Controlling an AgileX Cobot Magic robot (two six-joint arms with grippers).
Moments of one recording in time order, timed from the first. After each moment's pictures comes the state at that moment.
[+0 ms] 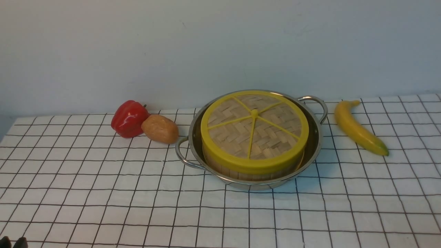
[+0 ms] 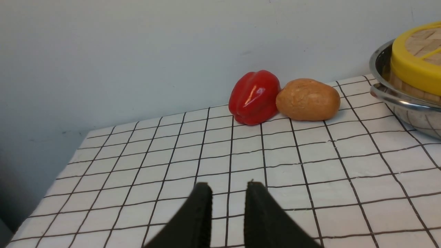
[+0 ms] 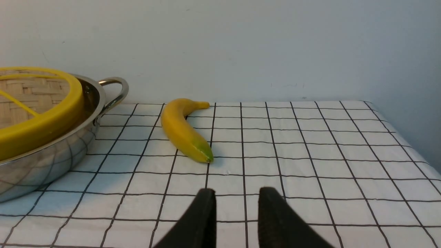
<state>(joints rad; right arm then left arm) -0.08 0.01 0.01 0.05 0.31 0.05 -0.02 0.00 0.01 0.19 0.25 0.00</state>
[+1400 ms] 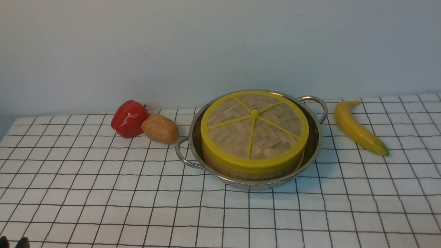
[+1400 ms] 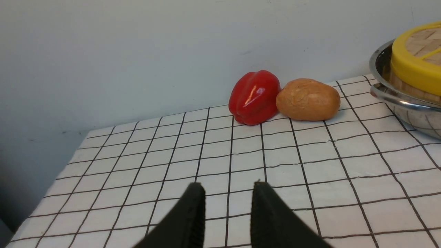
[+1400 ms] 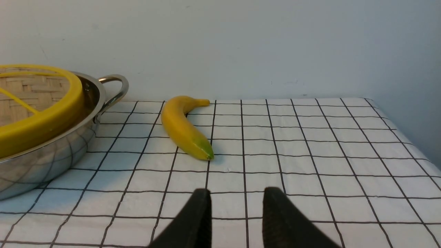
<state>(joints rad) -0.08 0.01 0.01 0.05 0.32 0.05 -0.02 0.00 0.01 0.19 0.25 0.00</state>
